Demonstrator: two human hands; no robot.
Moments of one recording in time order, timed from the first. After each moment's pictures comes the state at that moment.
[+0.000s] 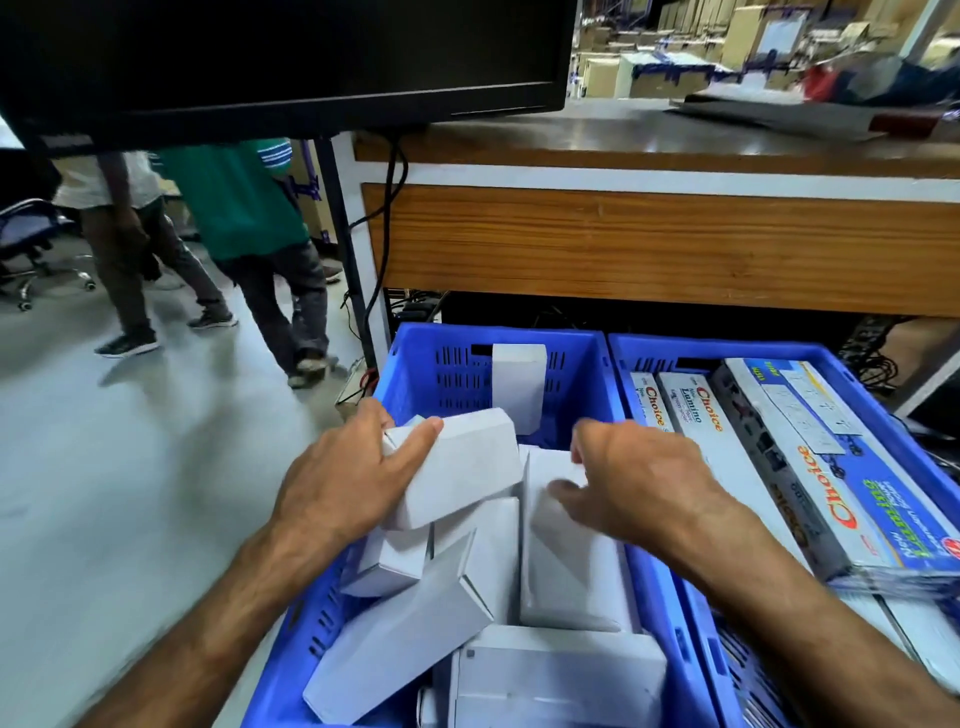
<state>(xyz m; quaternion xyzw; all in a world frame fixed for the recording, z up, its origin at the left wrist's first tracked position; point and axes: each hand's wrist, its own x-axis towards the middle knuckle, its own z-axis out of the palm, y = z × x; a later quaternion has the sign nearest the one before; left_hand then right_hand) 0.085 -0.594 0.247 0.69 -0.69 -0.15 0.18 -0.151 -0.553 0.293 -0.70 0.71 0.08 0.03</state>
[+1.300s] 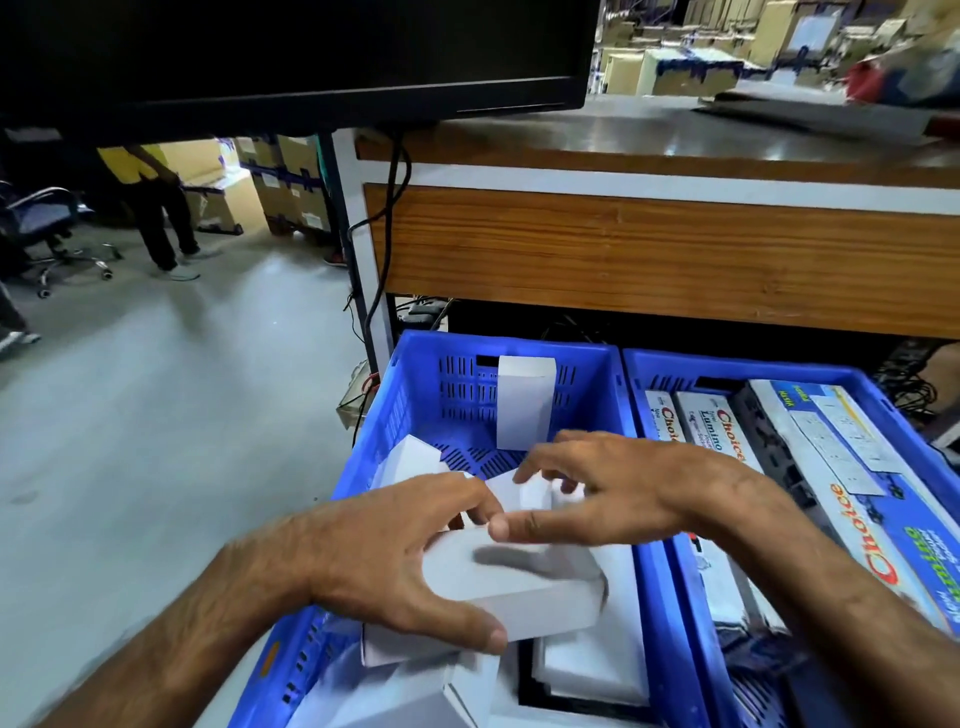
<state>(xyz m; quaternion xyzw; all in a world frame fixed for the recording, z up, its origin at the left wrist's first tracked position) 0.071 -0.599 0.261 0.38 -0.87 -0.32 0.02 -0.174 -0.608 0.299 -0.80 0.54 0.10 0.25</state>
